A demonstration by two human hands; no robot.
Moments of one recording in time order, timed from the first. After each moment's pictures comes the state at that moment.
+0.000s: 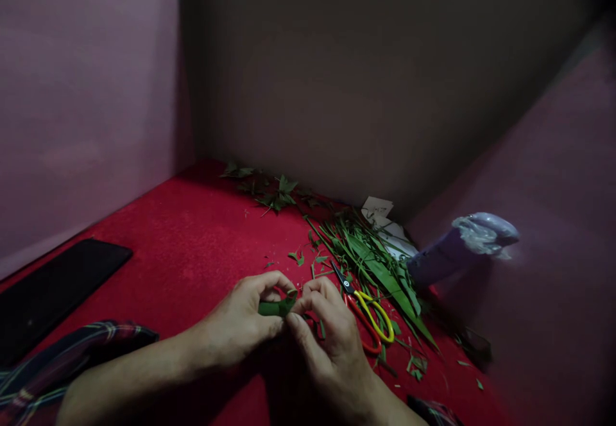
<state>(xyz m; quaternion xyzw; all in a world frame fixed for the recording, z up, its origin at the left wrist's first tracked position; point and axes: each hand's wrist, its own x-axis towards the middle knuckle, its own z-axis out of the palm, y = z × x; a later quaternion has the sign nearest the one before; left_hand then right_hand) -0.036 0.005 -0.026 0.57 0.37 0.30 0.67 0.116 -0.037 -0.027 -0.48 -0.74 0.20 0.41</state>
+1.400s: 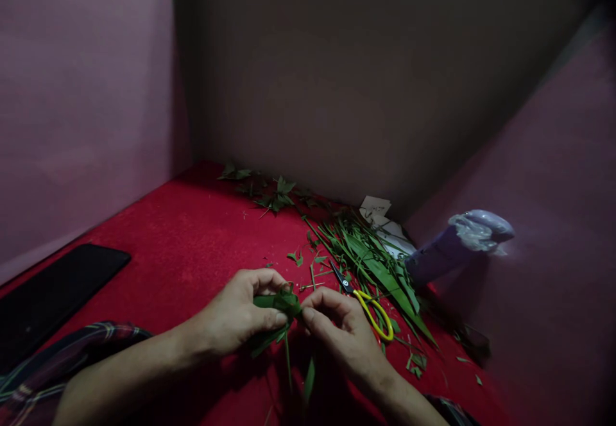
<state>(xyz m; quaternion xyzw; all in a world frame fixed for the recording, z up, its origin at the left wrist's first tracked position) -0.041 0.012 -0.019 0.54 0.38 0.29 0.70 0.135 -0.032 -0.022 -0.53 -0.62 0.44 0.38</state>
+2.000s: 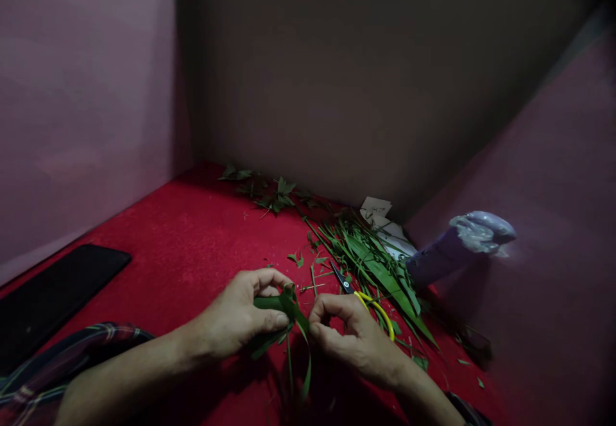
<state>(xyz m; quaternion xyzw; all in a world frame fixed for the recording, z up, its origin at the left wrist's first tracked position) -0.039 0.011 -0.020 0.52 0.36 0.29 0.72 0.154 -0.027 -0.012 -0.48 -0.72 0.41 0.29</state>
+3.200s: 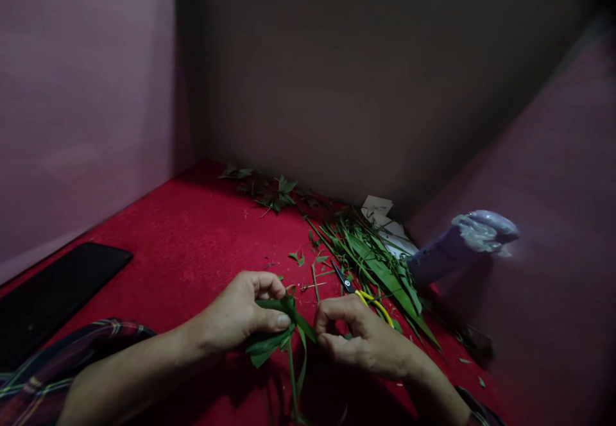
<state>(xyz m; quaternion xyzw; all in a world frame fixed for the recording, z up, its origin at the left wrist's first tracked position) -0.039 0.014 -0.025 0.51 0.39 0.28 0.71 0.171 -0.018 -0.010 -0.43 -0.78 0.41 0.17</state>
